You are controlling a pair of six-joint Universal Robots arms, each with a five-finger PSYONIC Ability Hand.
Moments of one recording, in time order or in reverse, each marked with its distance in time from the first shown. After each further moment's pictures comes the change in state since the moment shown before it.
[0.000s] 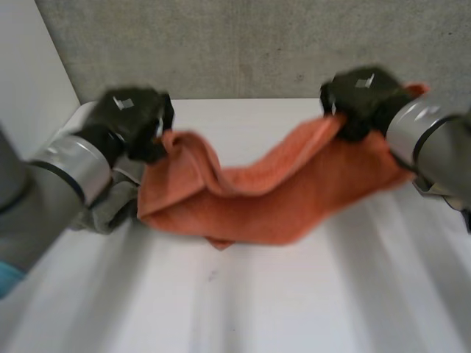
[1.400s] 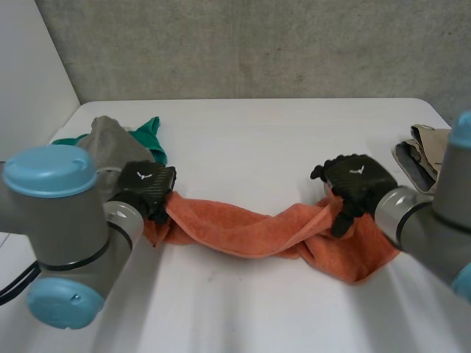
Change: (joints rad) left arm -0.060 -0.200 -0.136 0.158 -0.210 0.097; right arm -0.024 -0.006 0.342 -0.109 0.043 0.003; left_hand -0.021 -0.008 -0.003 -0.004 -0.010; right_hand -0.732 -0.842 -0.873 -0.885 -0.826
